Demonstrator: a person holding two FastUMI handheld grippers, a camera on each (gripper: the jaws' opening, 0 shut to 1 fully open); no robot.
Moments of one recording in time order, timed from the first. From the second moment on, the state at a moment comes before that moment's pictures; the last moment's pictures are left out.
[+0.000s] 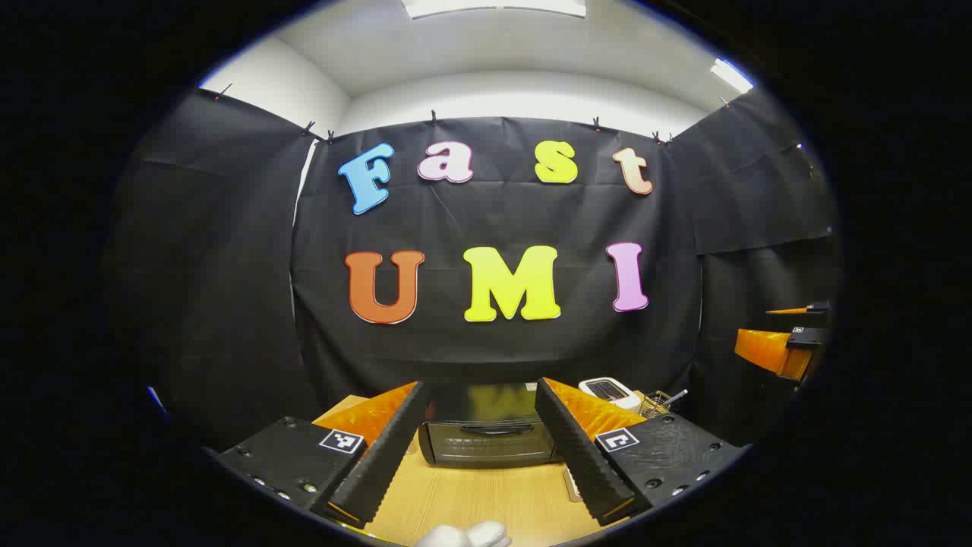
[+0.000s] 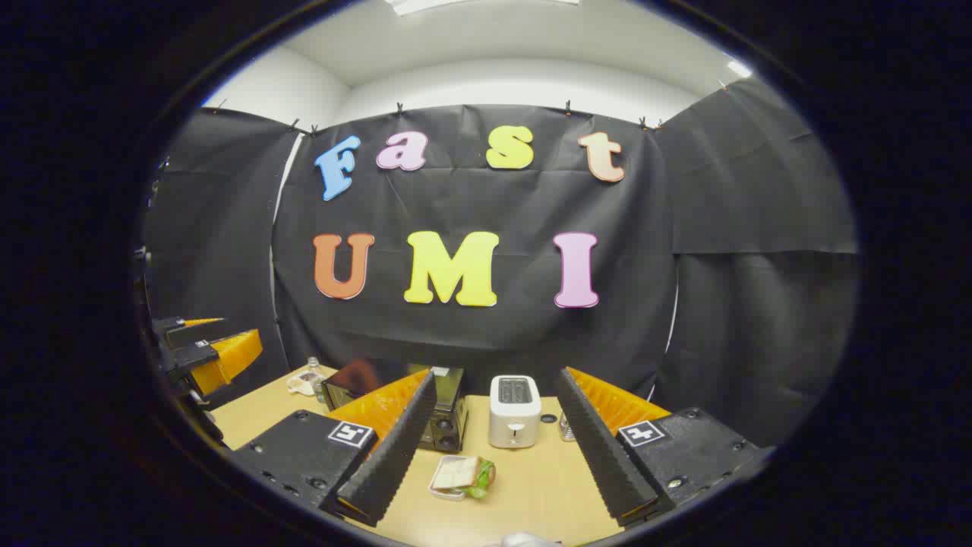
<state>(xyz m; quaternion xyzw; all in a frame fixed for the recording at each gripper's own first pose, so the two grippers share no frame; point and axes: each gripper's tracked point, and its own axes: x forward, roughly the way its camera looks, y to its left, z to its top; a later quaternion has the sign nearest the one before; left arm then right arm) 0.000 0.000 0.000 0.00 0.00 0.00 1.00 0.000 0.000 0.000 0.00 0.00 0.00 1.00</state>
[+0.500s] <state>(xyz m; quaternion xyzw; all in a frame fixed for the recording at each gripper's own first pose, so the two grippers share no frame) 0.023 -0.001 -0.011 0.00 0.01 -0.01 1.00 0.011 -0.003 -0.003 0.00 0.01 -0.01 1.00</state>
